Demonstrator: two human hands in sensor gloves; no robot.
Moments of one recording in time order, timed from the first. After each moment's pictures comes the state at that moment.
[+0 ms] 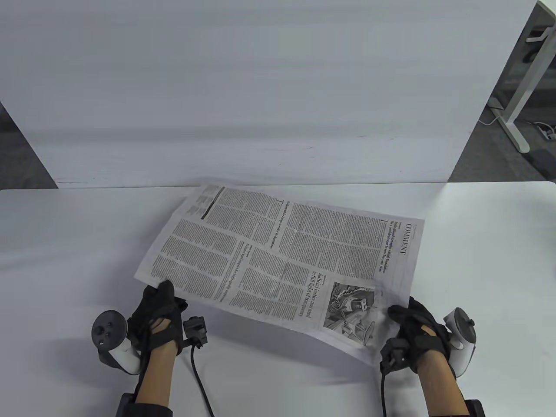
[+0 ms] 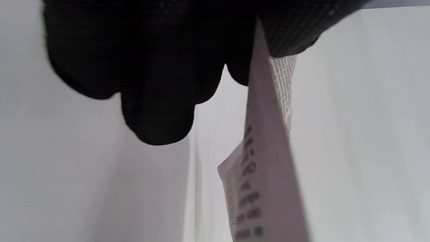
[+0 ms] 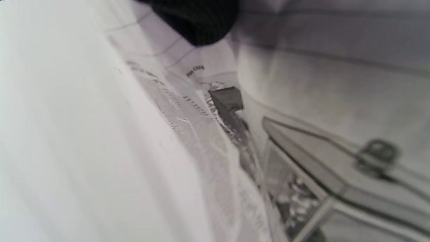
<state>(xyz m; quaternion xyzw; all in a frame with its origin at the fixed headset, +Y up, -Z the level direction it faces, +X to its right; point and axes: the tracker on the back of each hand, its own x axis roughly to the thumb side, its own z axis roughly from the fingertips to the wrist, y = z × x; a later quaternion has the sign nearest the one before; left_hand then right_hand) -0.300 -0.754 -0.312 0.17 0.24 0.66 0.69 0.266 -0.776 -0.304 -0.16 0.09 0.54 0.82</state>
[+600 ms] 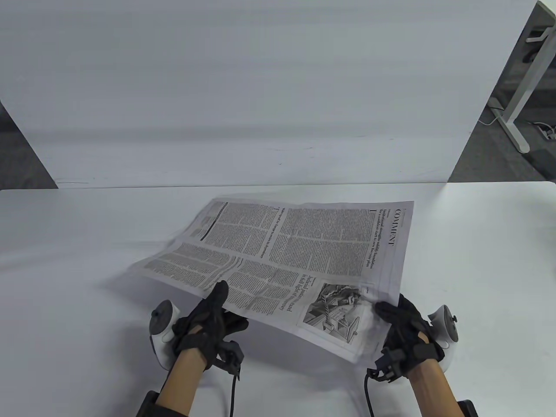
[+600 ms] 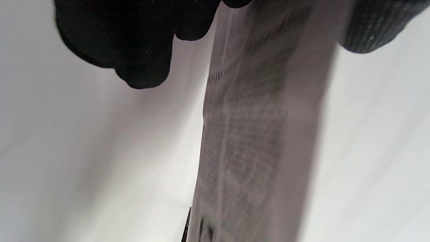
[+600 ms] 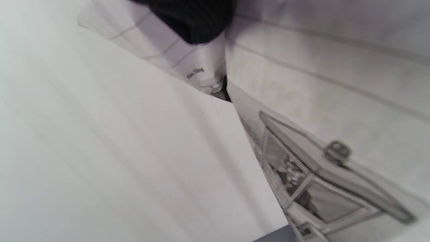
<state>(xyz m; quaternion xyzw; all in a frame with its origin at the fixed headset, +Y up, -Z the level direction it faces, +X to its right) -0.194 -0.774 -0.318 -0.13 0.06 0.78 0.61 0.222 -0.760 -0.303 -0.01 0.10 0.49 0.87</state>
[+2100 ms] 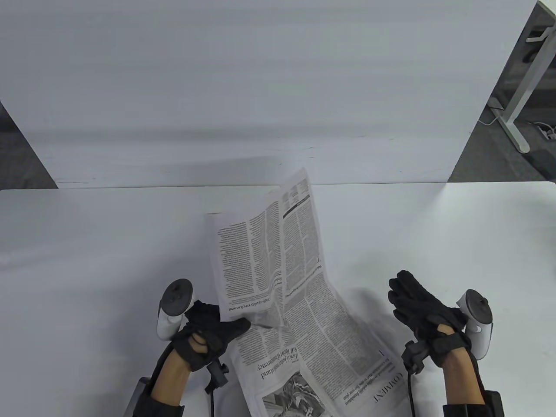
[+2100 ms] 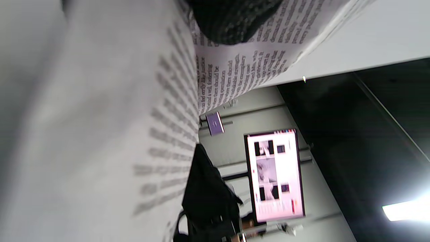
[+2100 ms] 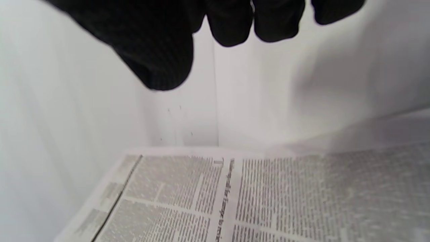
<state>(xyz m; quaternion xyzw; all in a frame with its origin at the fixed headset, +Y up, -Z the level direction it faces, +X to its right) -0.173 -0.713 -0.326 -0.18 -0.31 0.62 0.70 0.301 -0.764 -0.328 -0.04 0.12 0.65 0.75</state>
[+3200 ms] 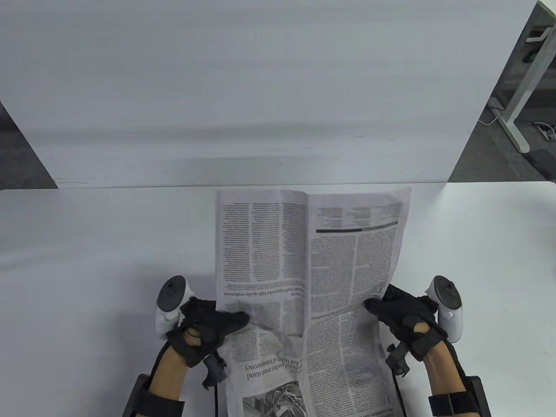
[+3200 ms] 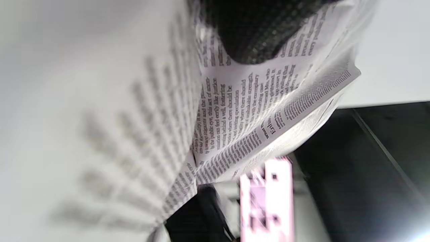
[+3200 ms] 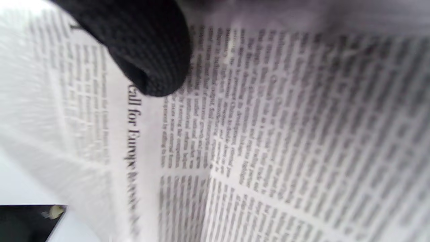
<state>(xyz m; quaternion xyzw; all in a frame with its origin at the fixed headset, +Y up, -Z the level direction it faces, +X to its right) -0.209 -0.724 -0.343 -0.13 -0.20 0.65 0.72 0.257 -0.744 -0.342 0.07 0.13 0.70 0.70</state>
